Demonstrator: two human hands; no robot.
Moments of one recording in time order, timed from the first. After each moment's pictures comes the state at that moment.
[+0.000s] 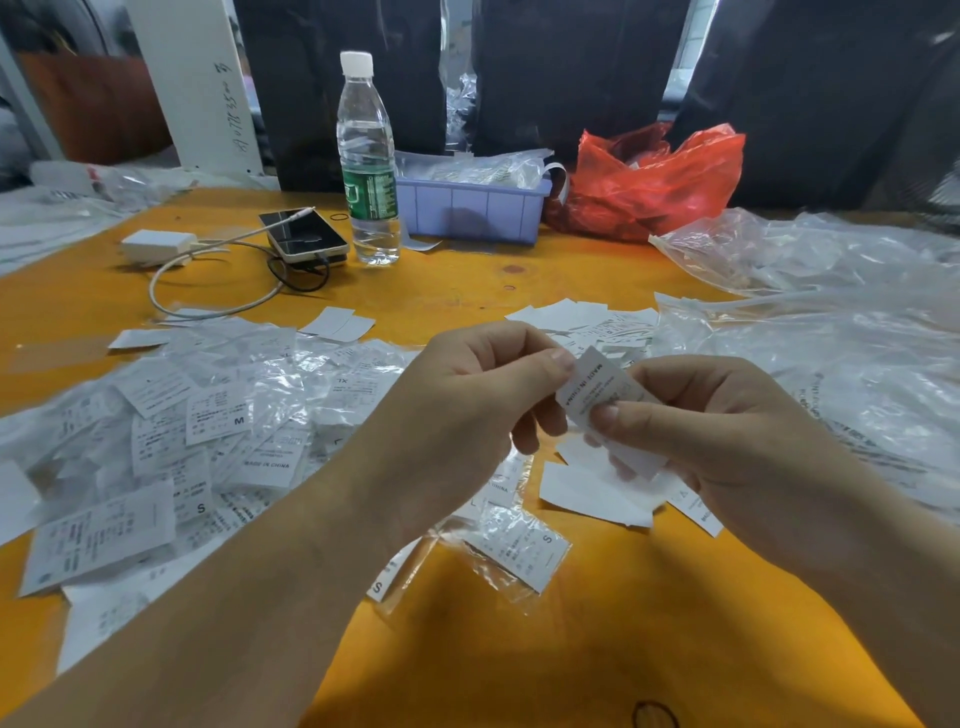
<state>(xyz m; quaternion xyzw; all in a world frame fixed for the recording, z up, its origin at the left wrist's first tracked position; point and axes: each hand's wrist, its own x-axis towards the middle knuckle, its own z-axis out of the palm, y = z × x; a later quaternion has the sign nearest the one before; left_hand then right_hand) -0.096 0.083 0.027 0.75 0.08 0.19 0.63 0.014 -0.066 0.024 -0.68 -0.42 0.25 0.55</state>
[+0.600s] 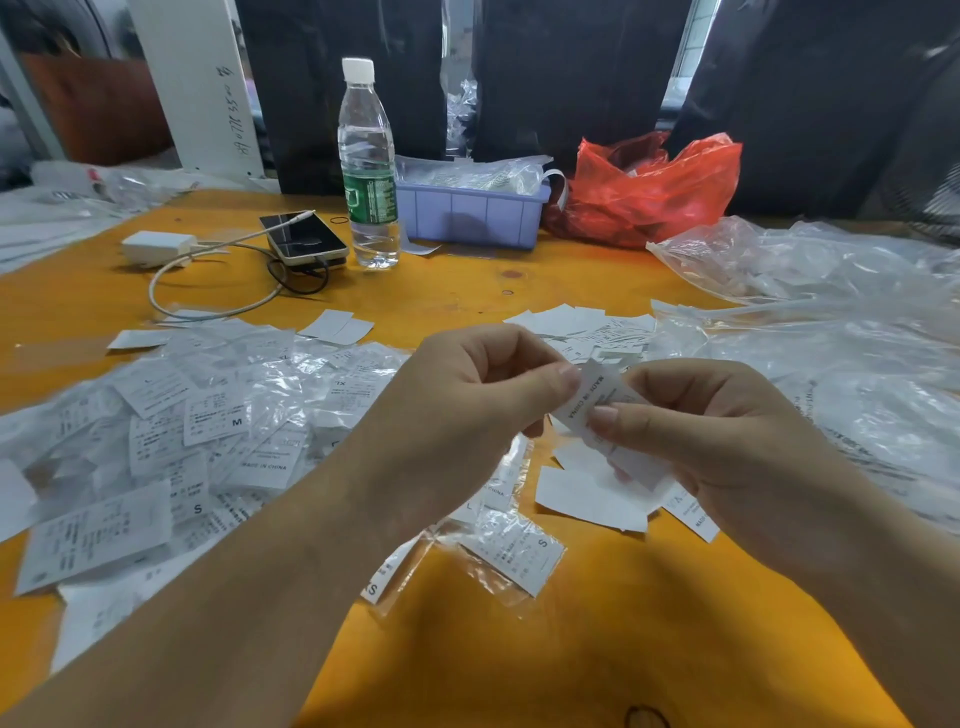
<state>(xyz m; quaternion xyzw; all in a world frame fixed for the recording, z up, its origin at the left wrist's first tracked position) -0.097 0.085 0.026 0.76 0.08 0.21 0.61 0.015 -0.067 0.025 -0.69 -0.42 0.23 0.54</state>
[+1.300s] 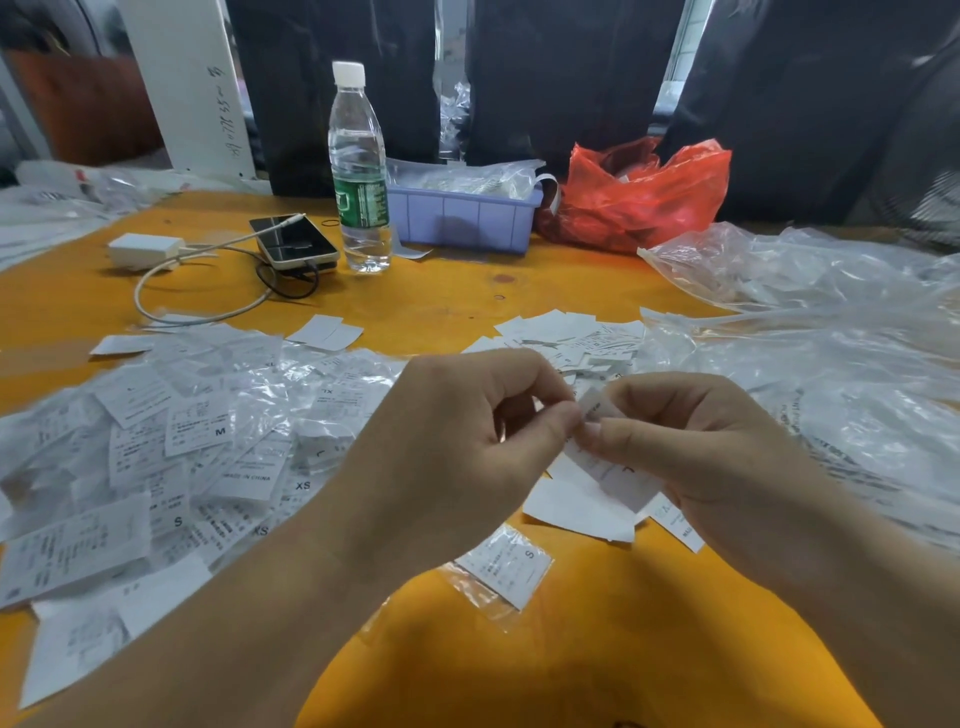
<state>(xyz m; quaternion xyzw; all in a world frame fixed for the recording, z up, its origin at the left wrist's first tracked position) -0.099 0.077 0.022 0.87 0.02 0.29 0.39 0.016 -0.066 0.023 -0.68 -0.41 0.24 0.56</state>
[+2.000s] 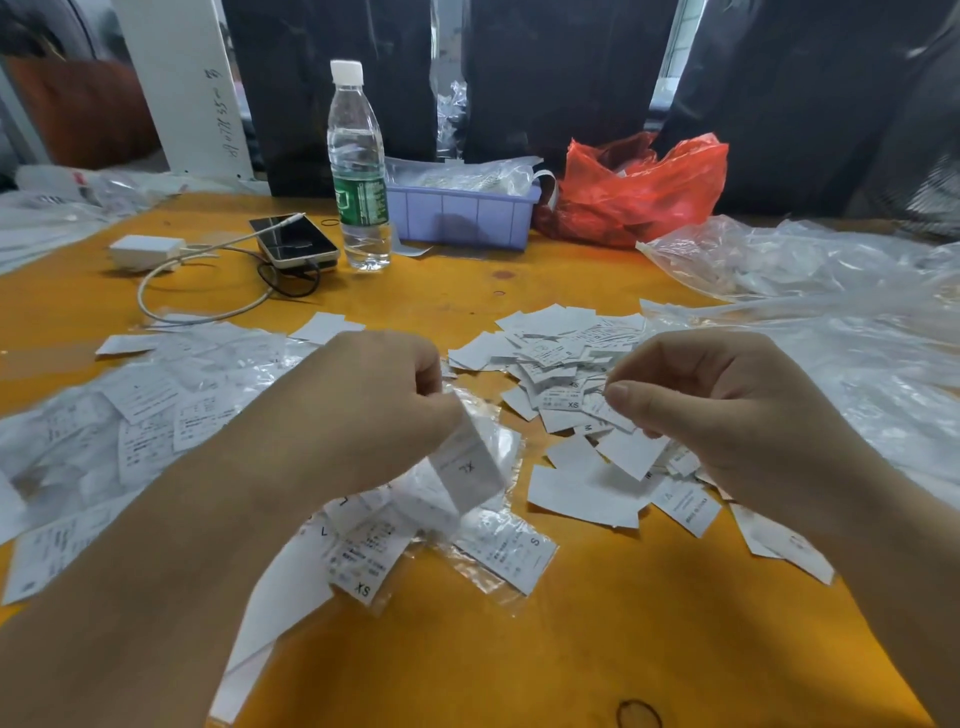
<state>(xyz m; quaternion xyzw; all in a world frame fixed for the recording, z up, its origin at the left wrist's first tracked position) -0.109 0.119 0.035 0.93 0.27 0.12 0.20 0.031 -0.073 0.030 -0.76 -0.44 0.07 0.47</state>
